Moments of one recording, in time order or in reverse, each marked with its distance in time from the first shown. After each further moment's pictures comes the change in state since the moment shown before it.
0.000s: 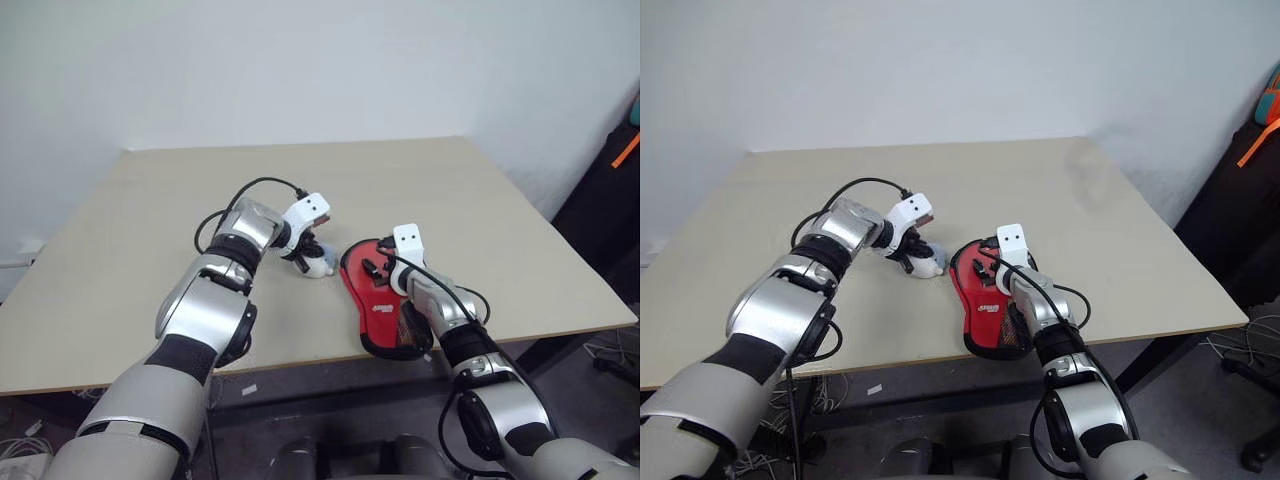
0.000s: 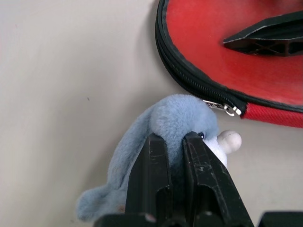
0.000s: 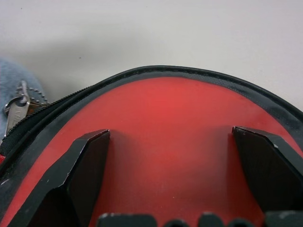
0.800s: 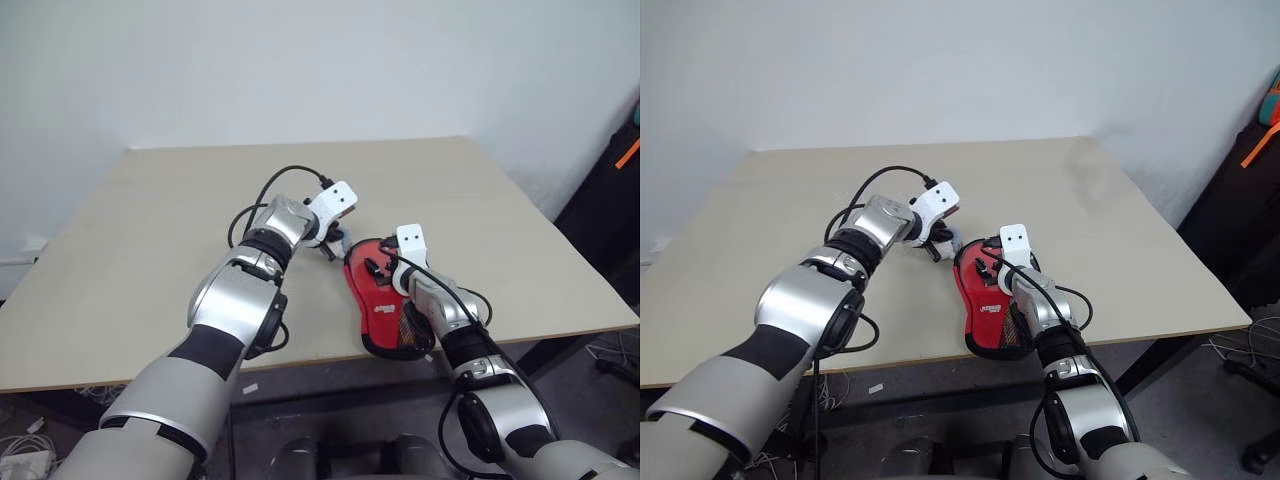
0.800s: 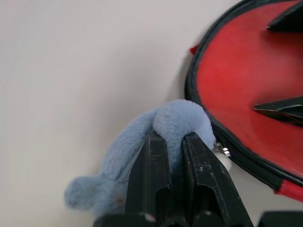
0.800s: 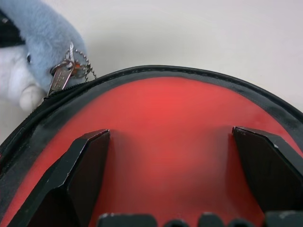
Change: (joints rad) left arm -0.073 -0.142 0.119 0.106 0.074 -0.078 0.309; right arm 0.016 0.003 -0.006 -0.027 0.000 0.008 -0.020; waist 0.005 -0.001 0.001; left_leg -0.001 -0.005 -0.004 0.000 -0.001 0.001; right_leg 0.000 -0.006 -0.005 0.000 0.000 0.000
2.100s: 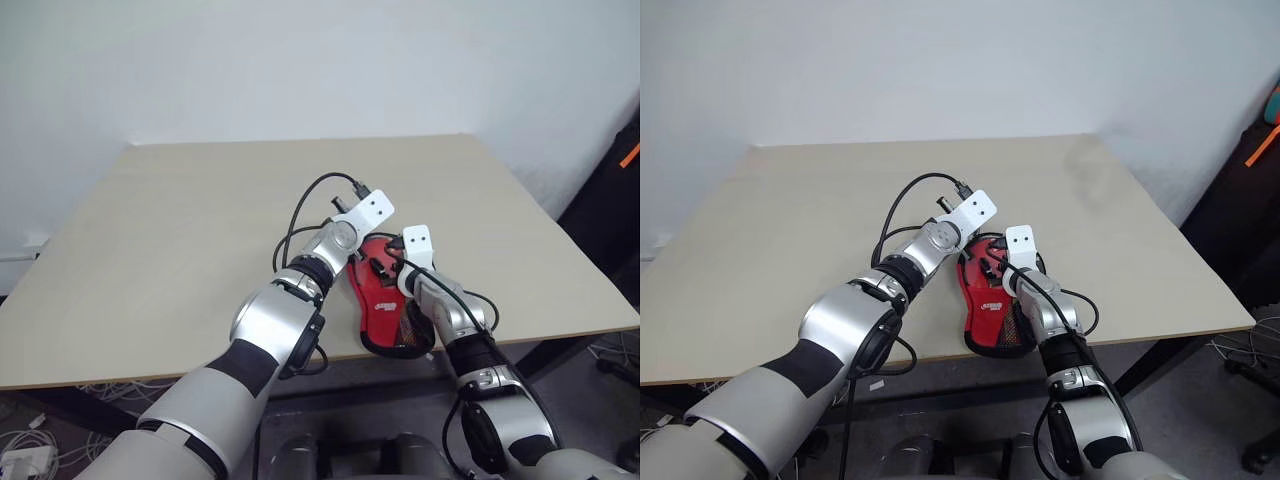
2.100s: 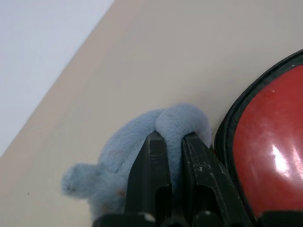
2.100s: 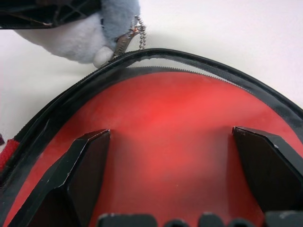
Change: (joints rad) left arm 0.045 -0.212 0.038 0.053 0.138 -0.171 0.538; right arm 0.071 -0.006 0.001 -0.131 -0.001 0.040 -0.009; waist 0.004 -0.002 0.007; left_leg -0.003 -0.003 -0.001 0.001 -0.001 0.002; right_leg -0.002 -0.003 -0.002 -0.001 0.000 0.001
